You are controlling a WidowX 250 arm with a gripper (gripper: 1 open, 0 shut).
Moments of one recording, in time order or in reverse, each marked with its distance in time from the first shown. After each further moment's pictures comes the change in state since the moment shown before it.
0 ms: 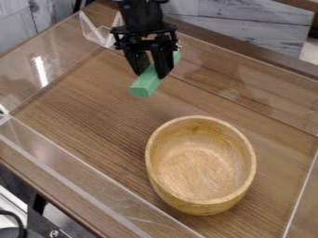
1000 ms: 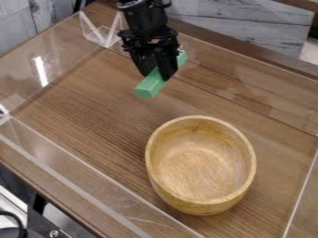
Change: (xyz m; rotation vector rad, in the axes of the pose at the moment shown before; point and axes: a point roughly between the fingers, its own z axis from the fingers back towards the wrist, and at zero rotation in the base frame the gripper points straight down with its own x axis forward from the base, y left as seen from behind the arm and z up) arm 0.010 0.010 -0.009 -0.022 -0.049 -0.081
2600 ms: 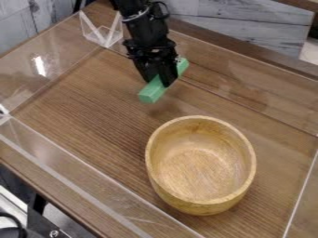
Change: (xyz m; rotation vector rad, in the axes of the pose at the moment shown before) arm 0.011 0.022 -0.018 -0.026 -0.024 -0.038
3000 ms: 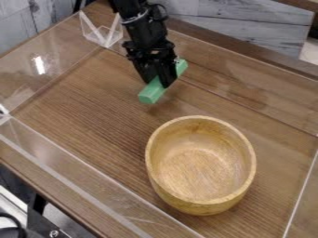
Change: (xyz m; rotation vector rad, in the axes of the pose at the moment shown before) arm 0.002 0.004 -0.002 -0.005 -0.005 0.005
